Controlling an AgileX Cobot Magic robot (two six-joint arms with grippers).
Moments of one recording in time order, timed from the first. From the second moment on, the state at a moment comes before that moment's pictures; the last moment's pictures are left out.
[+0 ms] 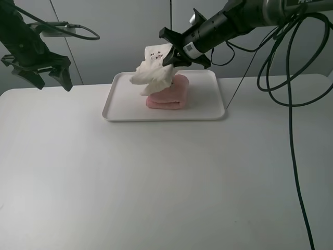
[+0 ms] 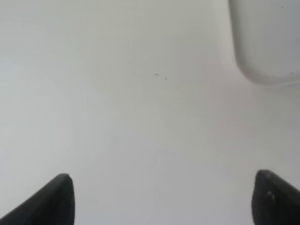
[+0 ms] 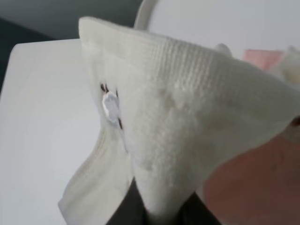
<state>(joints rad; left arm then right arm) -0.05 1.98 -1.62 -0.07 1.09 0.16 0.32 2.27 -1.80 0.88 0.74 -0.26</state>
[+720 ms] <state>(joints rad) -0.05 1.98 -1.62 -0.08 1.10 0.16 0.32 2.35 -1.80 0.78 0.66 -0.22</state>
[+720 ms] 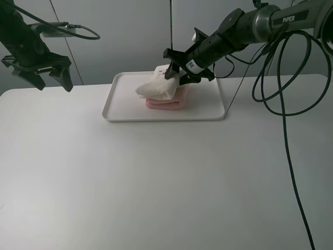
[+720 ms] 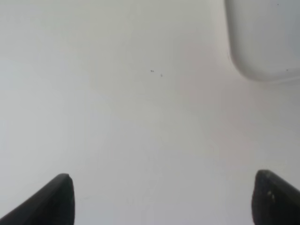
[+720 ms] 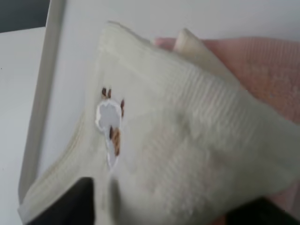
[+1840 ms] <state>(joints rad) 0.00 1.50 -1.10 -0.06 0.87 0.14 0.32 1.46 -1.23 -0.10 0.82 0.12</state>
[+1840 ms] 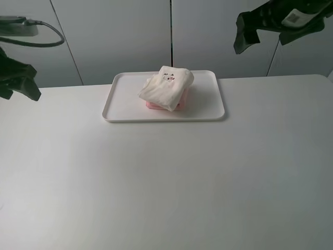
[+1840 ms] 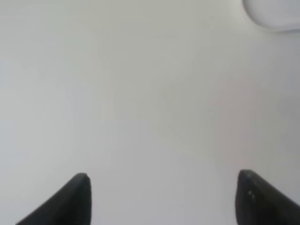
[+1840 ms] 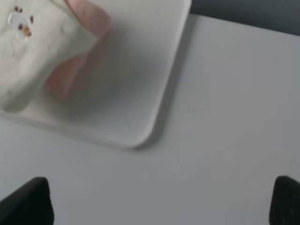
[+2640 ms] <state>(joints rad) 0.00 0.51 -0.73 0.00 1.02 0.03 0.32 0.49 -0.62 -0.11 1.03 0.14</state>
